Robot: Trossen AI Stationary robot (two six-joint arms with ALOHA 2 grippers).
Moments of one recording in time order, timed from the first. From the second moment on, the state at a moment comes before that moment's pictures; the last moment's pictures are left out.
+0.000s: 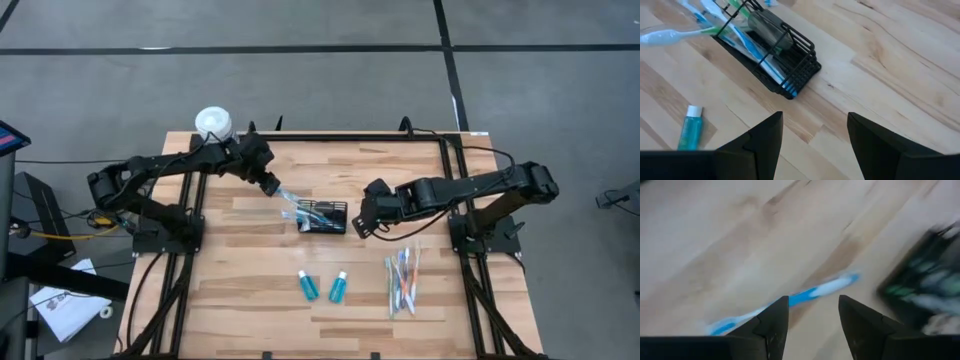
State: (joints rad) left arm 0.57 1.37 0.82 -0.48 0.07 -0.28; right arm 0.15 1.48 1.28 -0.97 0.34 1.02
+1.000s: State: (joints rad) left arm 0.51 1.59 0.82 -0.45 -0.18 0.42; right arm 0.09 1.48 1.28 -0.80 0.26 0.90
